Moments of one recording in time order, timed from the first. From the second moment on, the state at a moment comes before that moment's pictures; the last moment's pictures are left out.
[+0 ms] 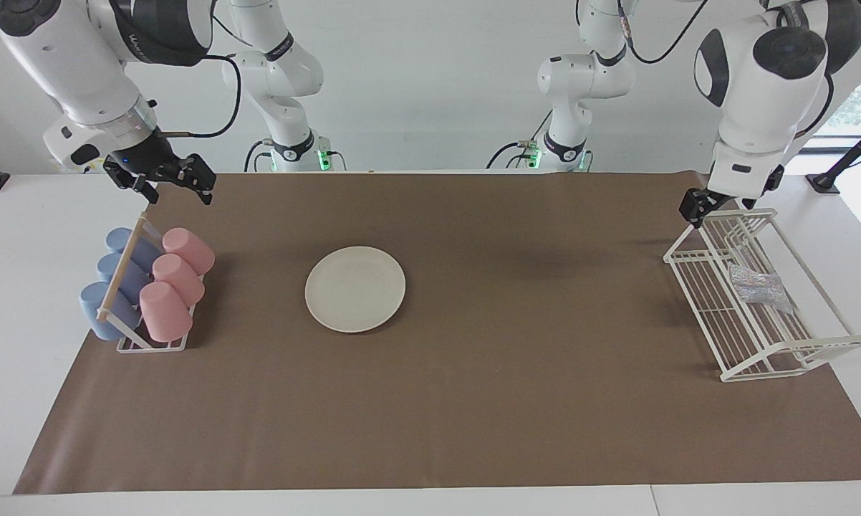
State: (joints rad) left arm -0.11 0.09 0.00 -1.66 0.47 1.63 -0.25; right arm -0.05 -0.02 -0.04 -1.66 0.00 1.54 -0.03
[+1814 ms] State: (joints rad) left arm -0.15 0.38 0.01 -1.66 0.95 1.75 -0.36; right arm -0.05 -0.02 -0.04 -1.66 0.00 1.54 -0.03
